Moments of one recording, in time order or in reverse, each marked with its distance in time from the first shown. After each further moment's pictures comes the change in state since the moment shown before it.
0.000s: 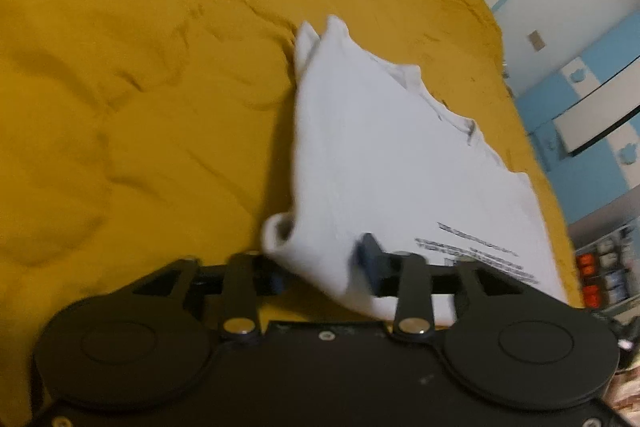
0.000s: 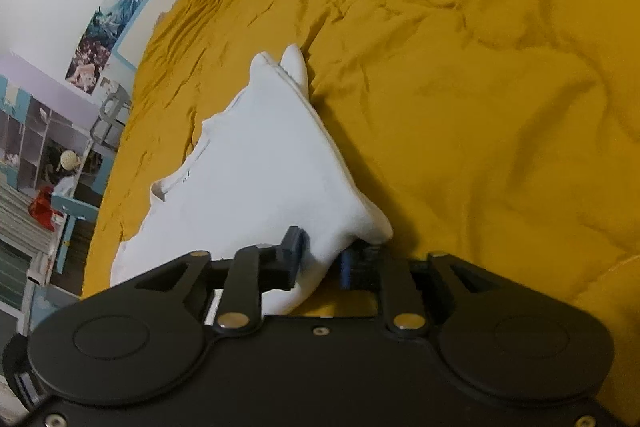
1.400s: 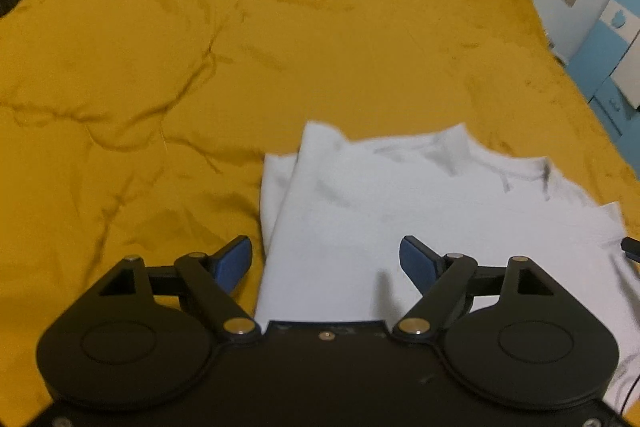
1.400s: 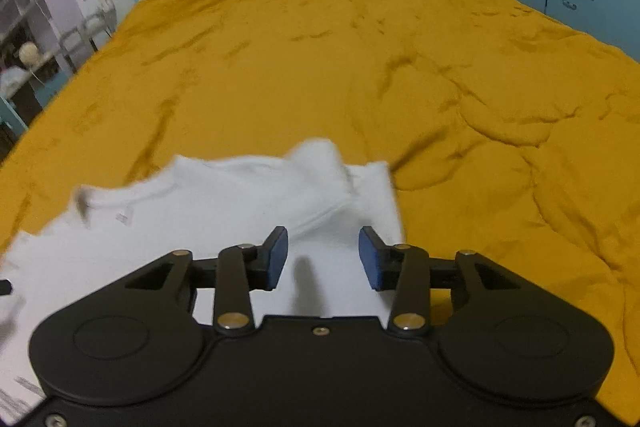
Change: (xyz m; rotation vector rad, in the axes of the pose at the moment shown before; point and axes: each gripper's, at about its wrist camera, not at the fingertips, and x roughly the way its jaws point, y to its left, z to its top) left arm 0.108 -0.058 0.105 0.237 -0.060 0.211; right arm 0.118 0.106 0.080 -0.453 -0.084 -0.182
